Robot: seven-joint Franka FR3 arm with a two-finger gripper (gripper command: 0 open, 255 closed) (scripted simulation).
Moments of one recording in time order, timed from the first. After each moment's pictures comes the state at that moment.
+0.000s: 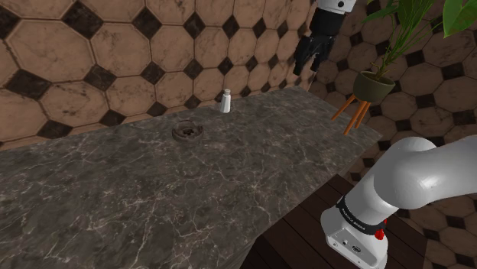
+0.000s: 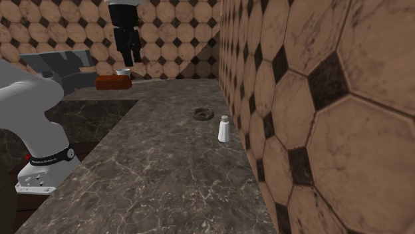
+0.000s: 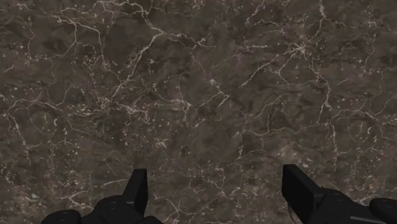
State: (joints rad) arm 0.00 -0.65 0.03 -2.26 0.00 1.63 0.07
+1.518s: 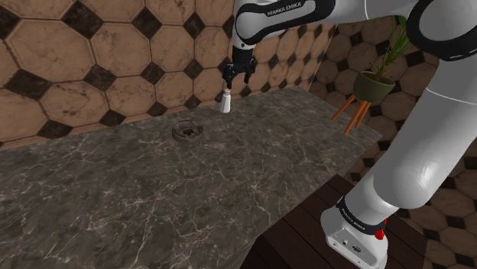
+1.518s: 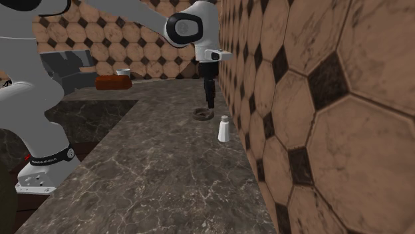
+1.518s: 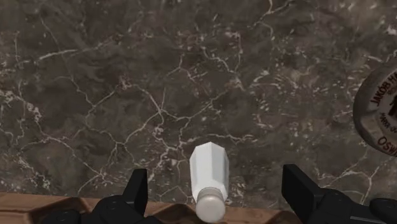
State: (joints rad) arm -0.01 0.16 0.08 -1.86 -0.13 2.05 0.17
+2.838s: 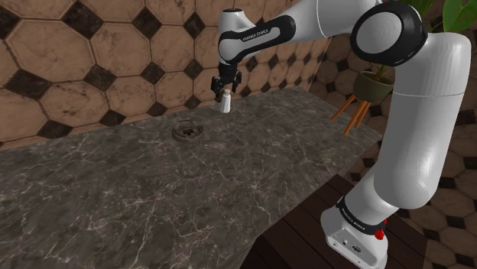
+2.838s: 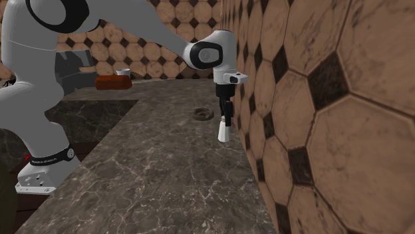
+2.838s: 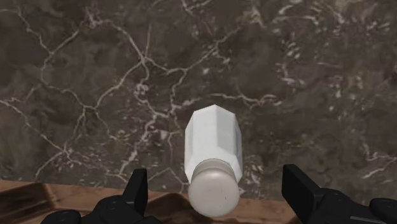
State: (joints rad) arm 0.00 0.44 0.06 -1.67 -0.17 2.13 0.19
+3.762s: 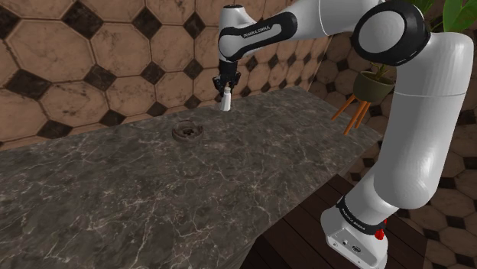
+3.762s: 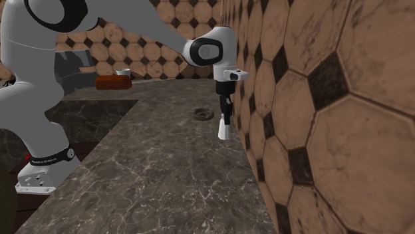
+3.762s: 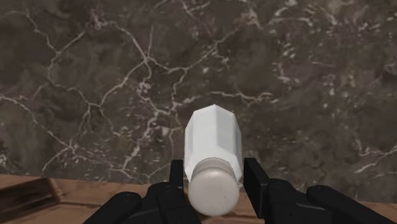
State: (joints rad) arm 0.00 0.43 0.06 -1.66 -0.17 2.11 0.19
